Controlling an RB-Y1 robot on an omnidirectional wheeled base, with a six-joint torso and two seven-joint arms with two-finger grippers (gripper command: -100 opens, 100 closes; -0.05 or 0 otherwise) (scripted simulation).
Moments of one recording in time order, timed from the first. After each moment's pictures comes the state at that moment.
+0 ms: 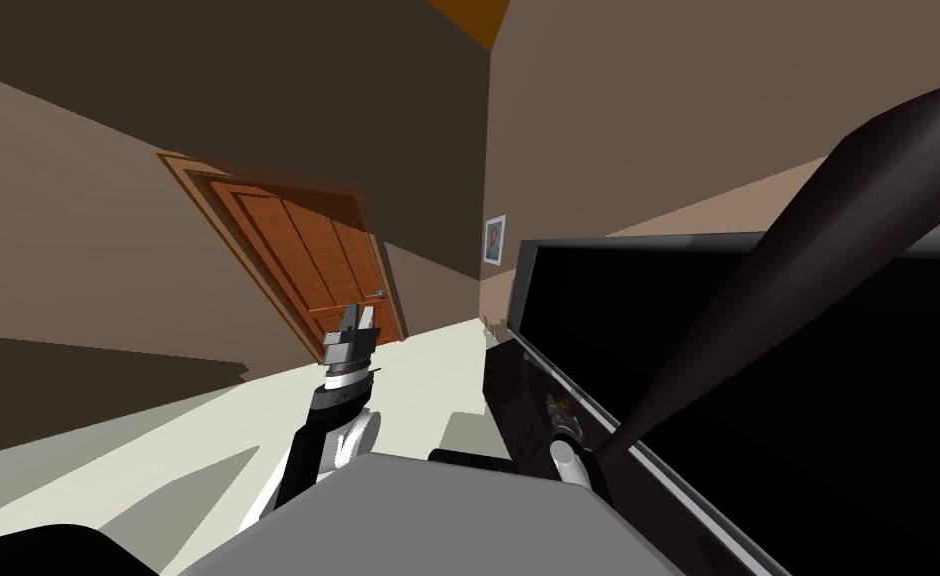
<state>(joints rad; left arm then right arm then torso) 0.52 -0.03 0.07 -2.37 0.02 -0.58 -0.03 0.08 -0.14 -0.02 -0.94 -1.23 -0.43 -1.02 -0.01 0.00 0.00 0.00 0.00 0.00</state>
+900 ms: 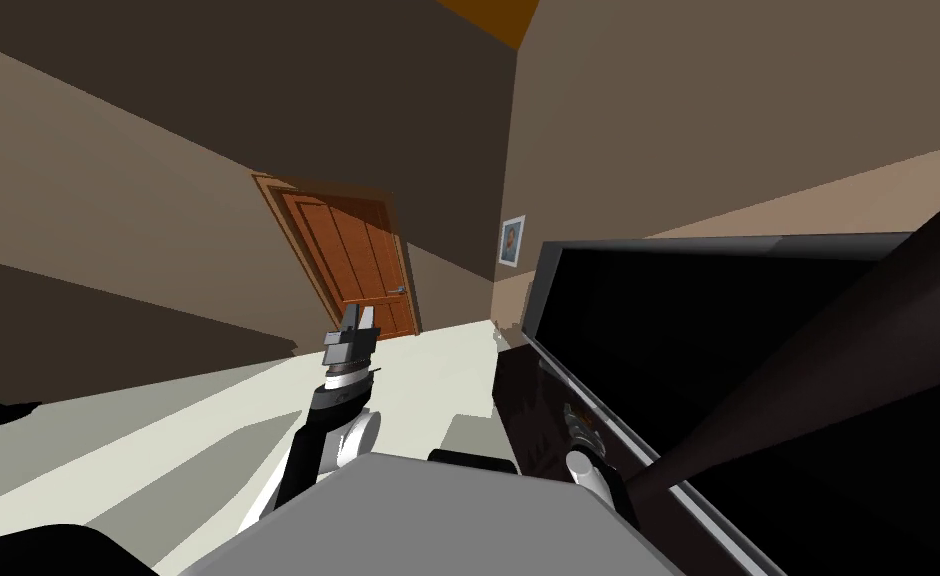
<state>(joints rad) 0.52 -0.03 0.07 -2.37 0.02 -0.58 -0.03 0.08 -0.22 -0.05 -0.86 -1.25 -0.47 -1.13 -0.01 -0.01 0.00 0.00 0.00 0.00</state>
